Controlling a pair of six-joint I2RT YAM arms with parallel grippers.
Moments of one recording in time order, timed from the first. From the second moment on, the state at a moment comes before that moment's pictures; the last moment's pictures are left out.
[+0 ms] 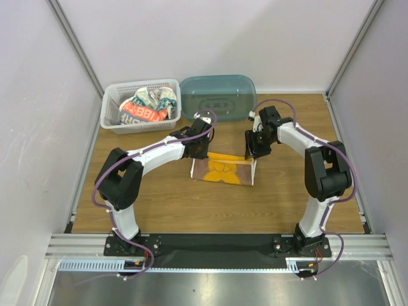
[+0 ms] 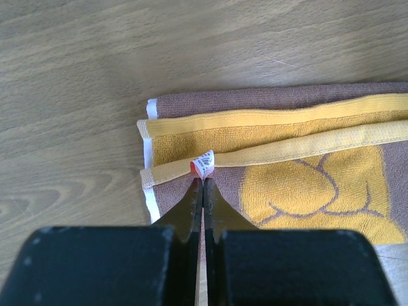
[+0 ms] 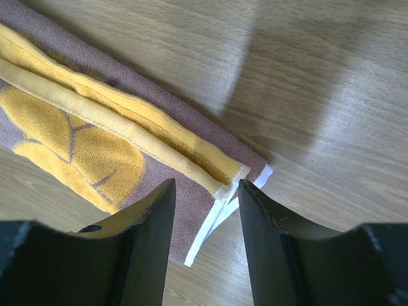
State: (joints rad) left arm -0.66 1.82 1.28 -0.44 -0.17 -0.41; right arm 0.29 1.85 1.32 -0.64 -0.32 0.10
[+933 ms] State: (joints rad) left arm -0.64 1.82 1.29 -0.44 -0.17 -0.39; right arm 0.30 1.90 1.31 -0.65 -0.35 0.06
